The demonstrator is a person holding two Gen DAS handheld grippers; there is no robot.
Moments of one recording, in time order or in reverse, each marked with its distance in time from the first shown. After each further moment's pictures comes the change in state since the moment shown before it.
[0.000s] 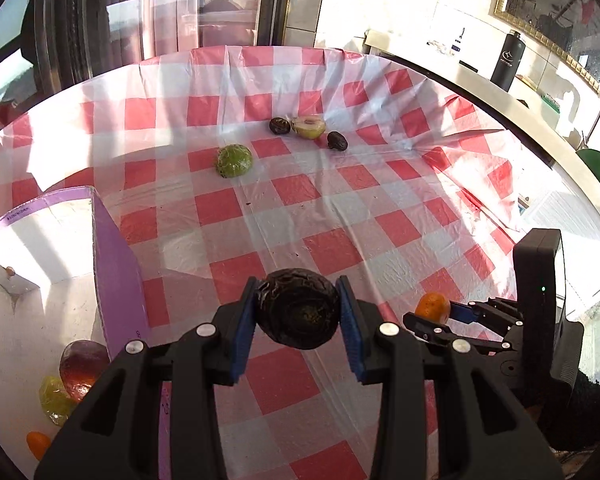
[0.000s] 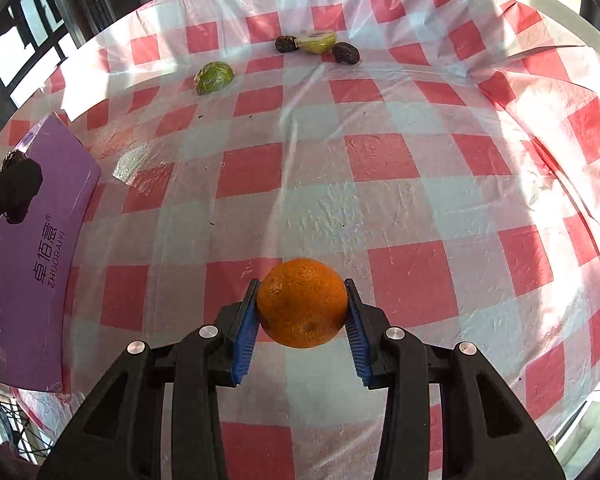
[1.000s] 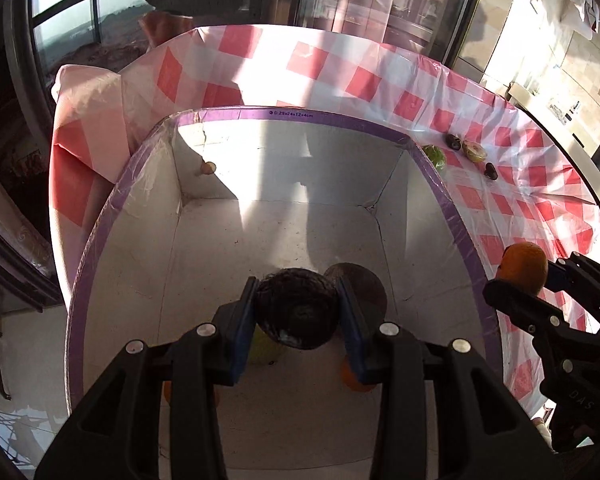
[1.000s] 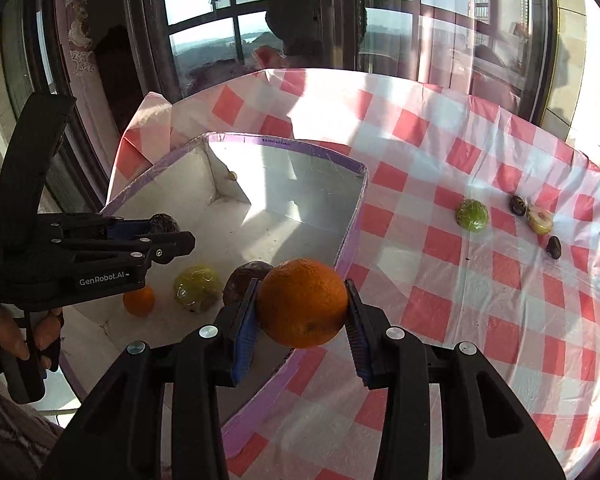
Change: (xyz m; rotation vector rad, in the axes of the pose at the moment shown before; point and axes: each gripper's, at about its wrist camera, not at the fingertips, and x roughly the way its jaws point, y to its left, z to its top) left arm -0.085 0.202 -0.074 -0.314 0.043 0.248; right arm -0.070 0.234 0.031 -0.521 -0.211 0.306
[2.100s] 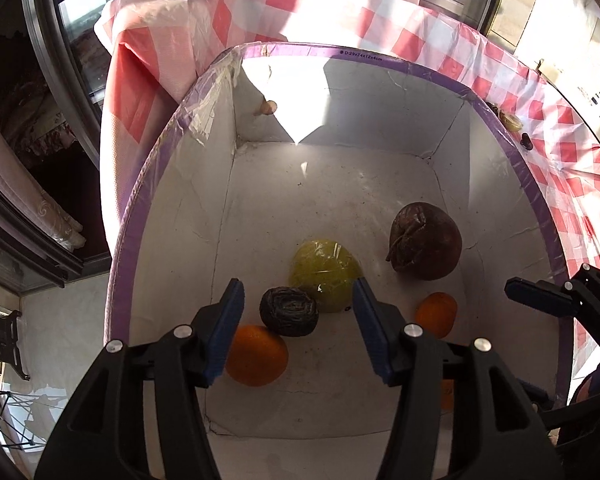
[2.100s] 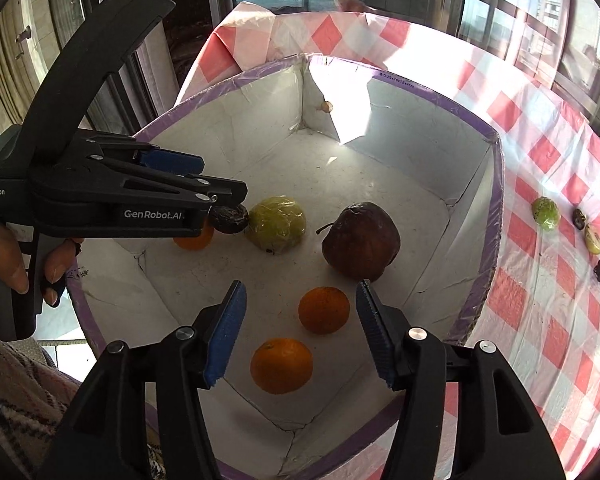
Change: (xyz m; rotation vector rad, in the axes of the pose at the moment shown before) left arm 0.012 0.041 -0.030 -0.006 0.106 0.082; right arm 0.036 0.062 -0.028 -0.146 0.165 0.092
